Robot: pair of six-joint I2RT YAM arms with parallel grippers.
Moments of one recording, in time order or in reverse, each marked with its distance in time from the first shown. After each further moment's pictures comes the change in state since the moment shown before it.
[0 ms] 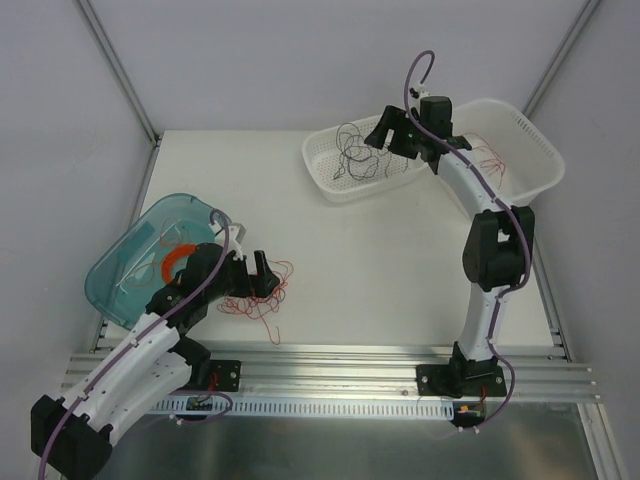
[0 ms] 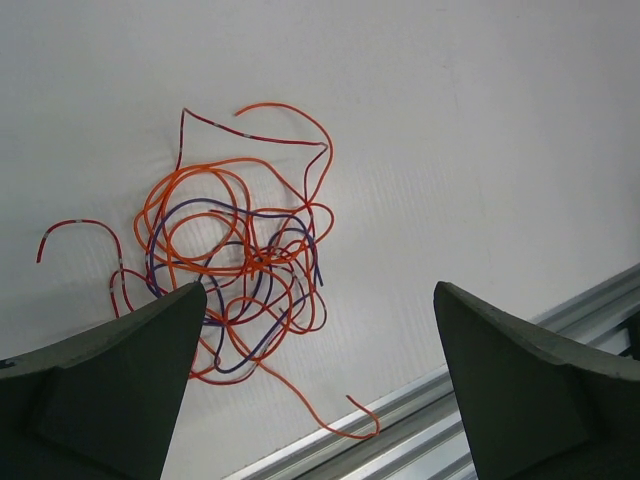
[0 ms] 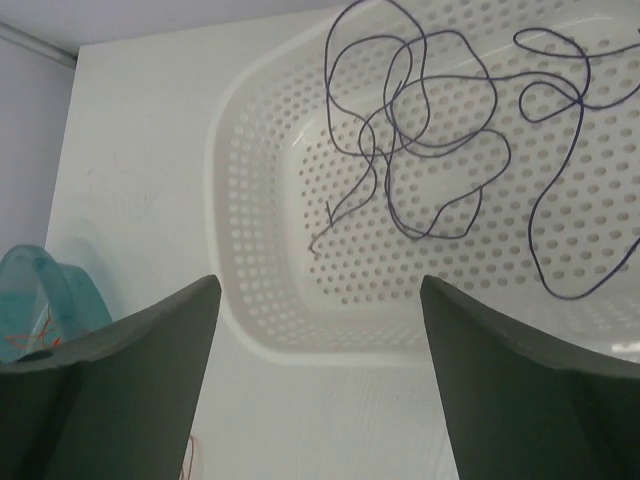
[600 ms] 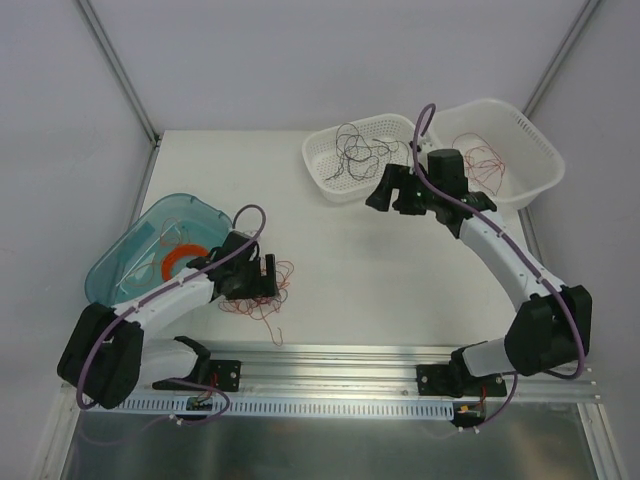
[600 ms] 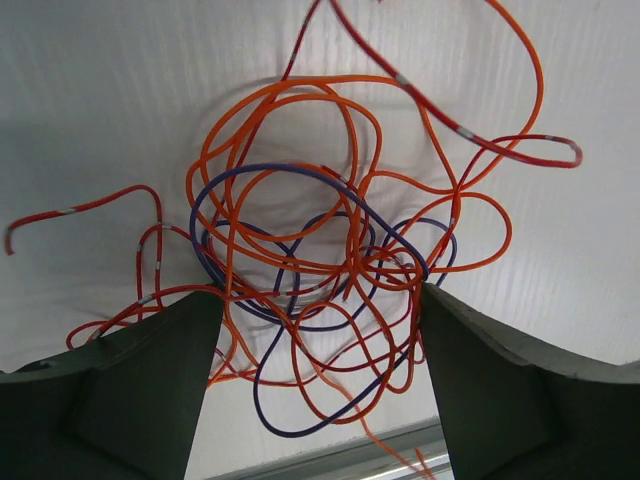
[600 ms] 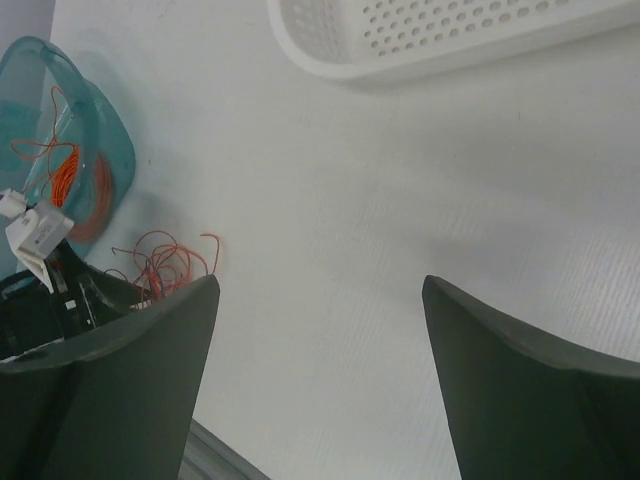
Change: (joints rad) left arm 0.000 0.501 0.049 -0.009 -0.043 -0.070; right arm 0.100 -0.616 -0.631 -0.095 -0.008 -0.050
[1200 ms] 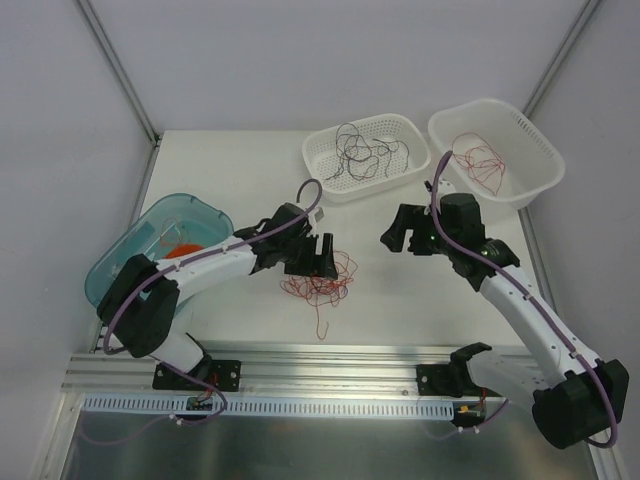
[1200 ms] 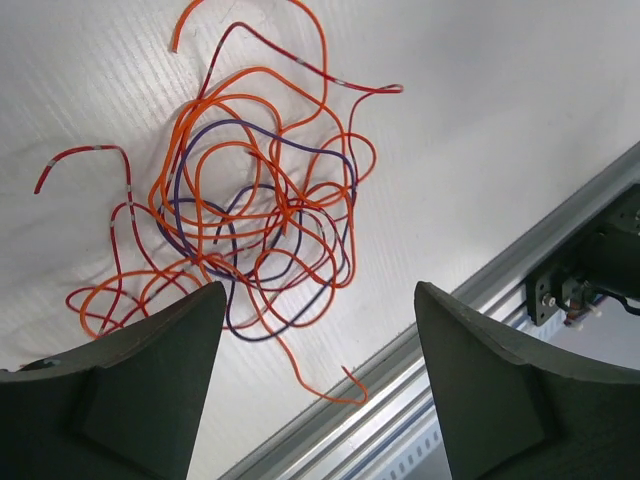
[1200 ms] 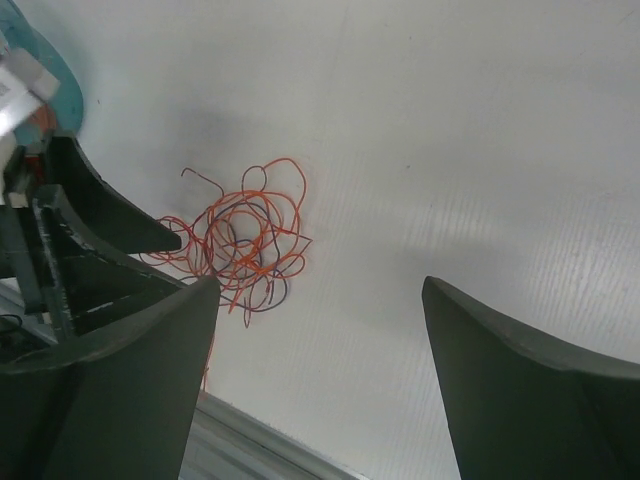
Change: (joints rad) left arm -0.219 0.381 0.398 0.131 0.236 -0.059; right arm 0.064 -0.399 -0.327 -0.090 0.152 0.021
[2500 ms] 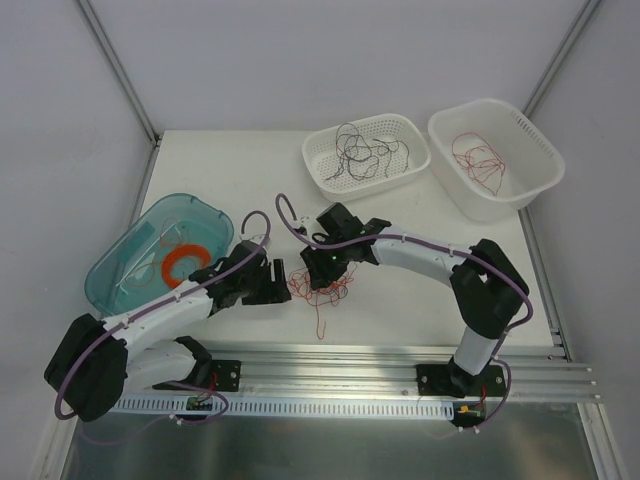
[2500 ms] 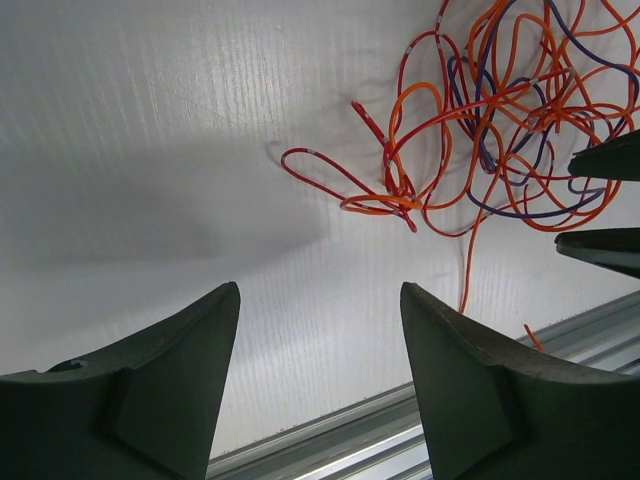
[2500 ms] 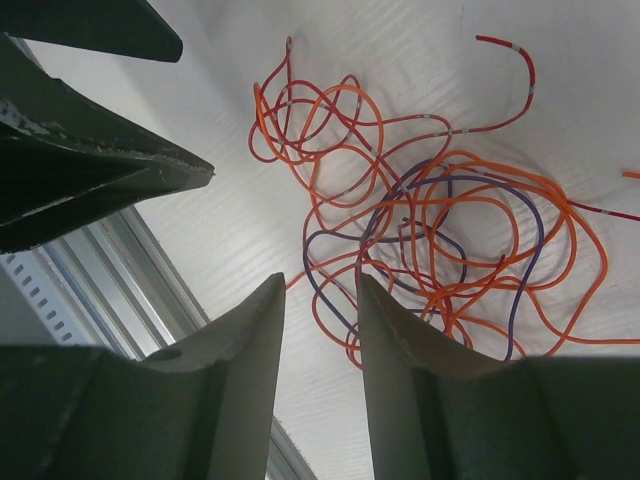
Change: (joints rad) left arm 0.069 -0.449 -0.424 -0.054 -0.241 -0.081; right arm 0.480 0.719 0.320 -0.005 -0.201 -0.343
